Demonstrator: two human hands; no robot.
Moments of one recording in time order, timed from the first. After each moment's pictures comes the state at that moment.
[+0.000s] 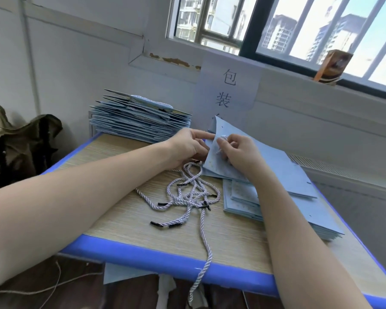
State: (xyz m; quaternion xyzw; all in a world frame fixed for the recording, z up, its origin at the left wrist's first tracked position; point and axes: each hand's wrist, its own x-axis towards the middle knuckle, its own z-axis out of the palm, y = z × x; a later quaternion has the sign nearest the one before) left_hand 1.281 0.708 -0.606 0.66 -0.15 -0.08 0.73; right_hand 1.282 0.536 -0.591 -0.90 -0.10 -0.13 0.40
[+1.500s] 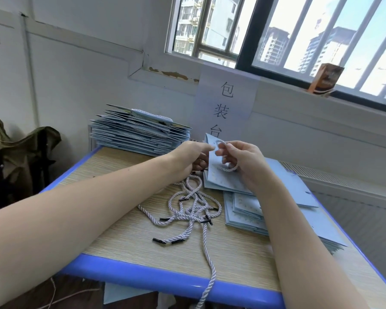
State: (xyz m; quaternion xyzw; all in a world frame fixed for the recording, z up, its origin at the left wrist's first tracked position) left_hand 1.277 0.694 -0.594 0.67 -0.05 -0.06 0.74; right_hand 1.279 0.537 -0.580 -0.76 -0.12 -0.06 0.64
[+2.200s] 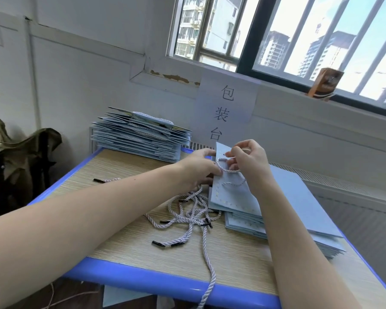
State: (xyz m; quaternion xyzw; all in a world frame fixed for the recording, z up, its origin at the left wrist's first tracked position) left_hand 1.261 0.681 -0.600 0.65 -0.09 -0.10 0.75; right_hand 1.270 0.537 -0.575 -0.79 -0.05 -0.17 0.58
